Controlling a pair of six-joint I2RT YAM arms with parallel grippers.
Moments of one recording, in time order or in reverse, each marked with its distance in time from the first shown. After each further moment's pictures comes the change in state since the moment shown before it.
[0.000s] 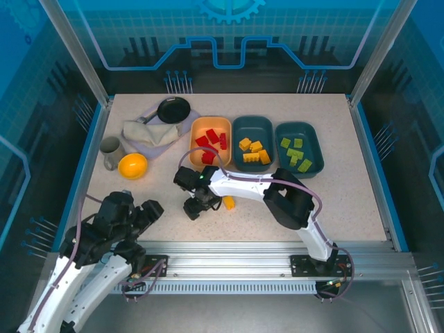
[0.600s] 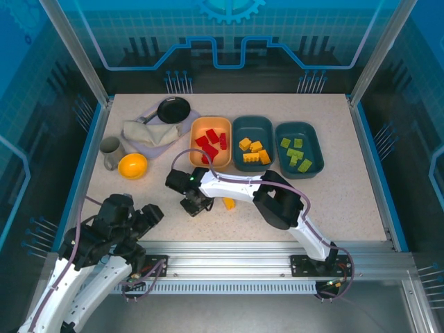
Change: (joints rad) left arm 0.000 -0.006 0.000 -0.033 0.042 0.023; right arm 0.028 0.100 0.134 -0.067 0.071 0.018
